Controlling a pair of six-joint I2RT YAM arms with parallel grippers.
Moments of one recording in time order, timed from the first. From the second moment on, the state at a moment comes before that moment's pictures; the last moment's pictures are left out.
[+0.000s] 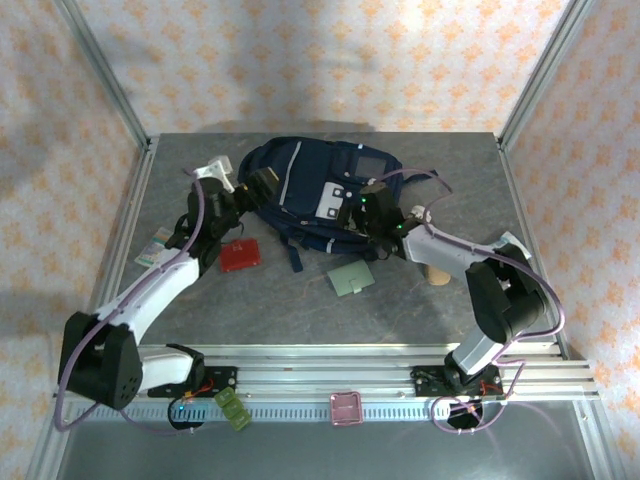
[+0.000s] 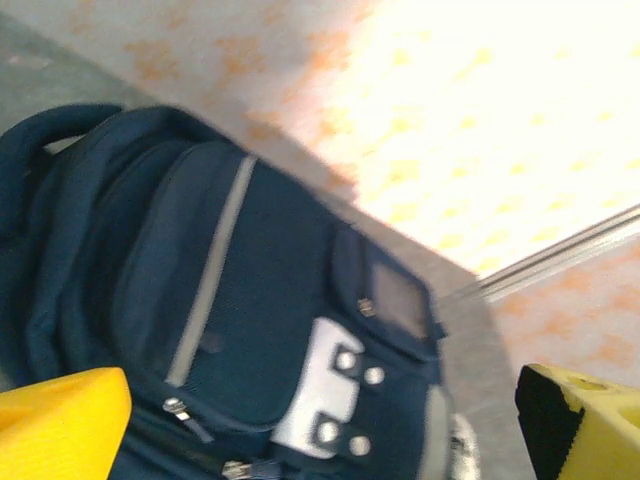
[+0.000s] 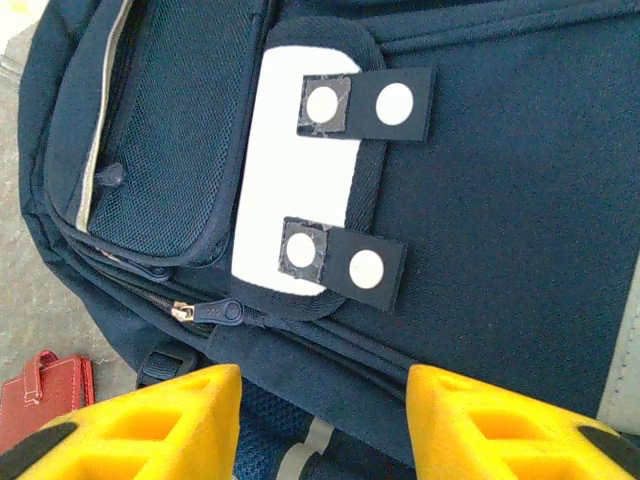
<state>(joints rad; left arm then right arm) -0.24 1.22 0.82 0.16 0.09 -0.75 0.55 1.62 0.98 -0.05 -0.02 0.68</state>
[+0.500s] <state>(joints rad) -0.33 1.34 0.80 0.29 0.26 -0.85 0.51 1.60 0.97 -0.01 0.01 0.68</state>
